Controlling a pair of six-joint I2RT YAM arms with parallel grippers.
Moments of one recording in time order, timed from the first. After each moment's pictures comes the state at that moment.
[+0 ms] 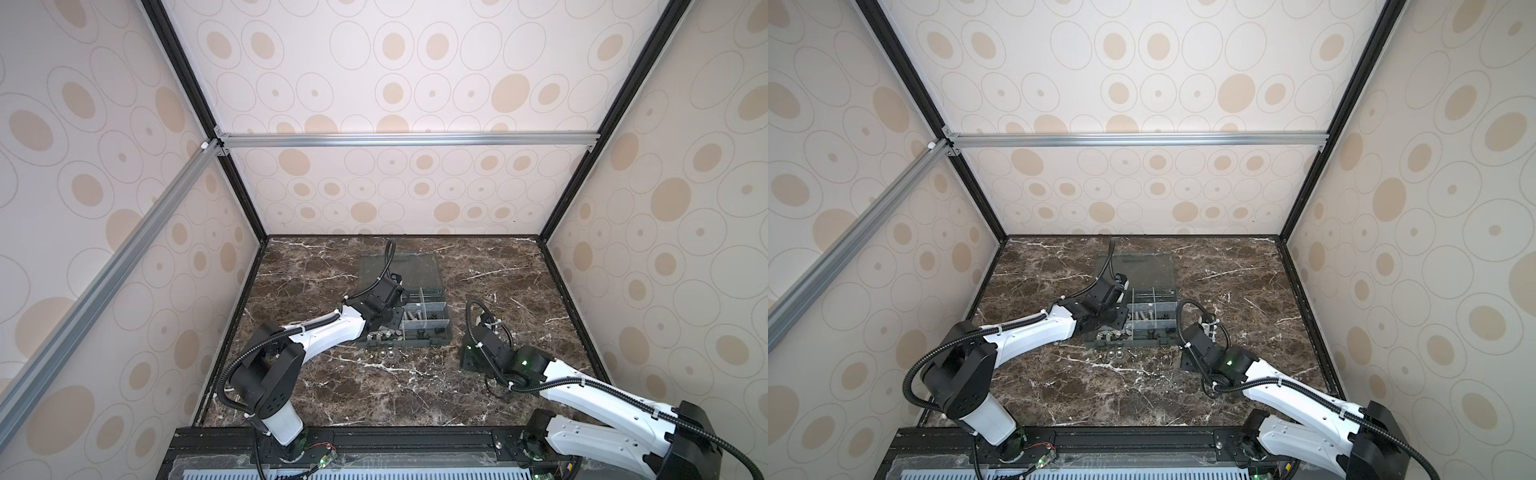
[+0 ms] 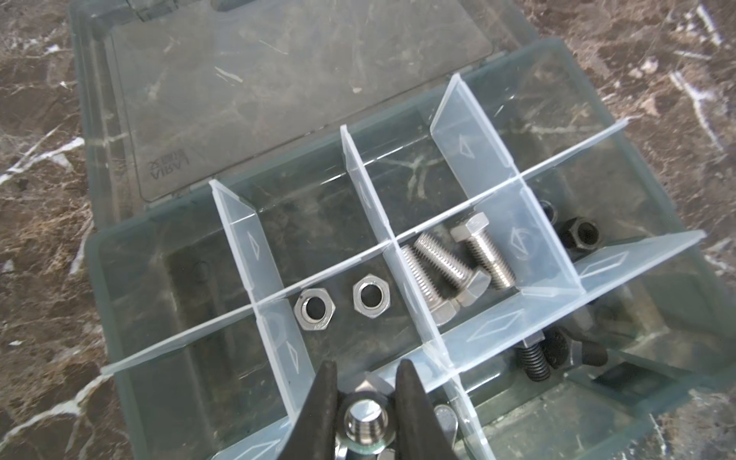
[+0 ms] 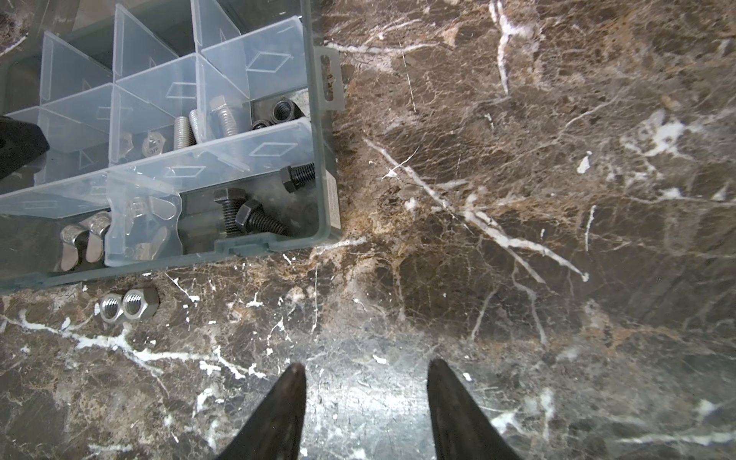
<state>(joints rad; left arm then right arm) -0.69 1.65 1.06 -0.31 -0.17 -0.26 0.84 1.00 0.63 -0.65 0.35 0.91</state>
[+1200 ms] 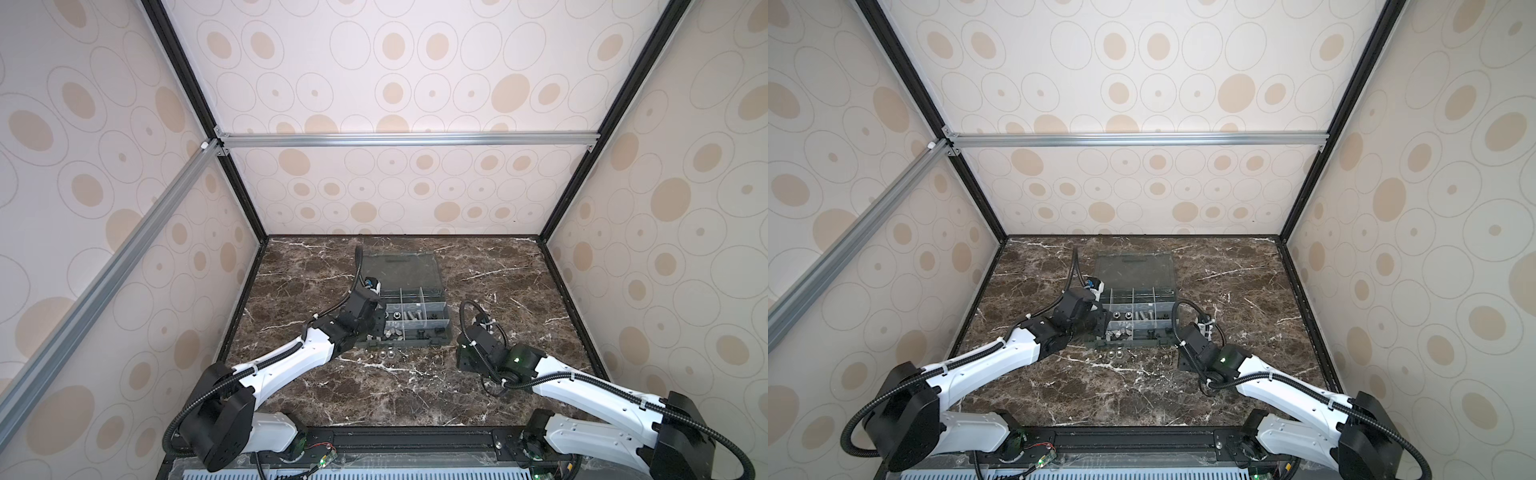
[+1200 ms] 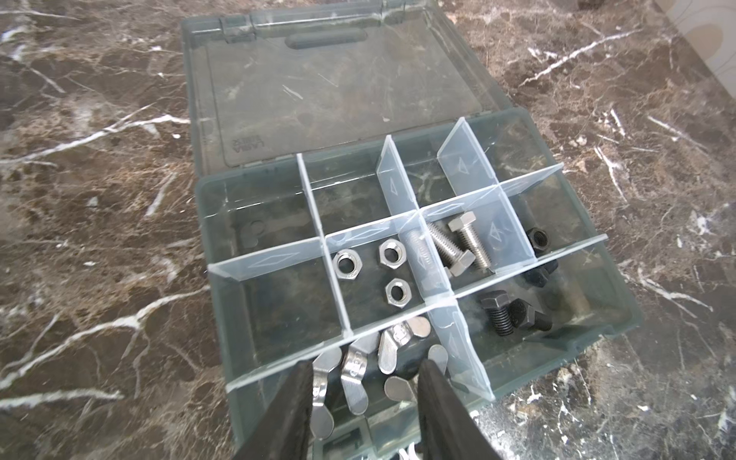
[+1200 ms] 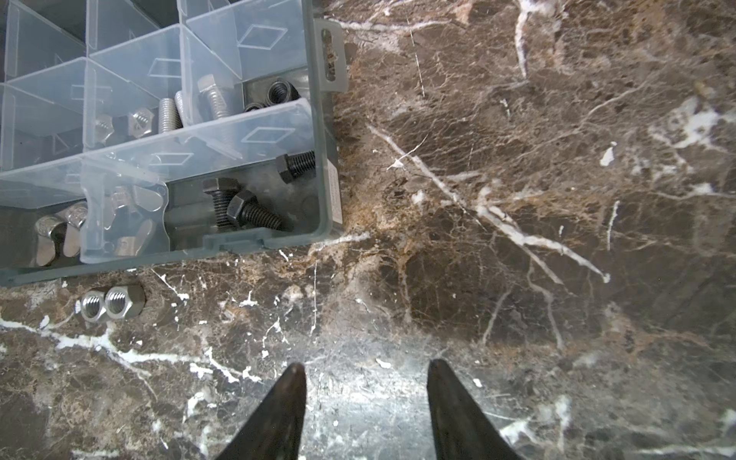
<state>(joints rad) -0.66 1.30 0.80 -0.25 -0.17 -0.38 0.84 1.06 0.63 -0.62 0.33 0.91</state>
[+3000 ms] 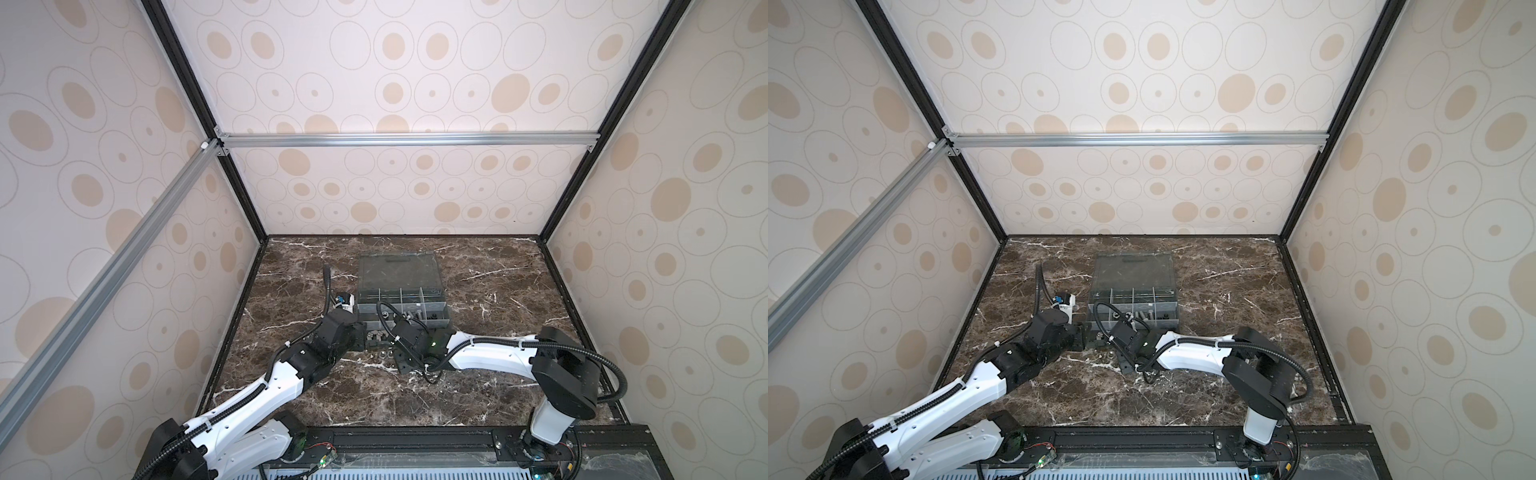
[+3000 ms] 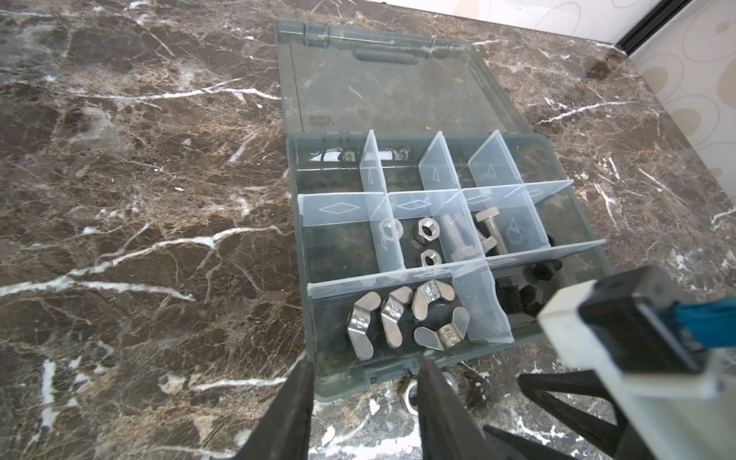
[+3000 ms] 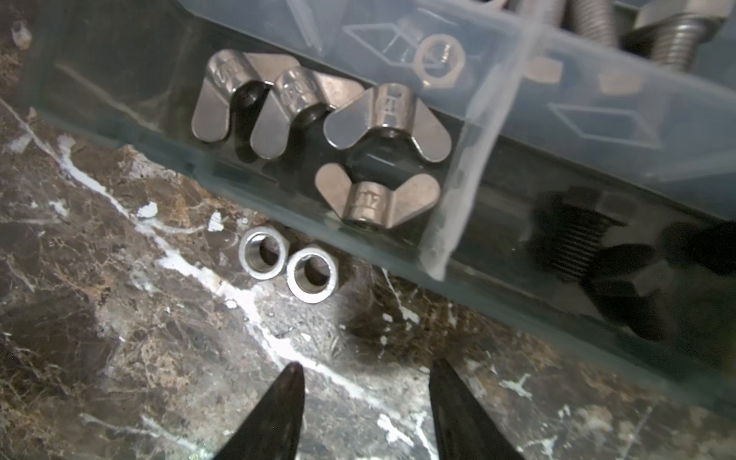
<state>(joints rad) -0.64 0.98 0.59 -0.29 -0.24 -0.50 1.06 1.74 1.06 -0.44 0.17 0.62</state>
